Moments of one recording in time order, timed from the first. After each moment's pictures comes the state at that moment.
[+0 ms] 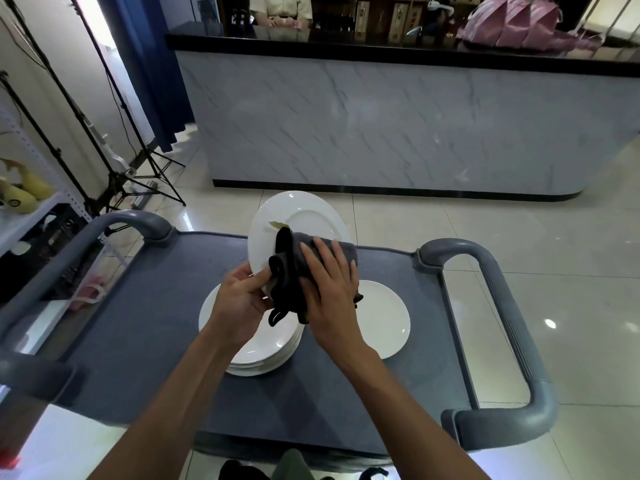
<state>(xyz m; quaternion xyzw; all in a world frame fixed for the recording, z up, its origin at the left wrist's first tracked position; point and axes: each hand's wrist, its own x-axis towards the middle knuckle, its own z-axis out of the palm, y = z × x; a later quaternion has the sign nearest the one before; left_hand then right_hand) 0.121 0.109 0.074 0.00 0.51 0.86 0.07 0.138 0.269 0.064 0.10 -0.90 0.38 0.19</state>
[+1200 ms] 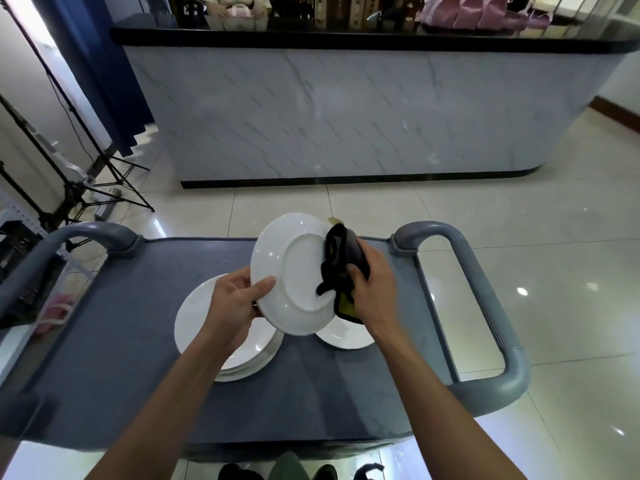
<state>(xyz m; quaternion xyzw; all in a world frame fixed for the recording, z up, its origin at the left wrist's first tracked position) 0.122 0.131 0.069 -0.02 0.60 0.80 0.10 0.122 0.366 0.037 -0.07 -0.86 0.47 0.20</state>
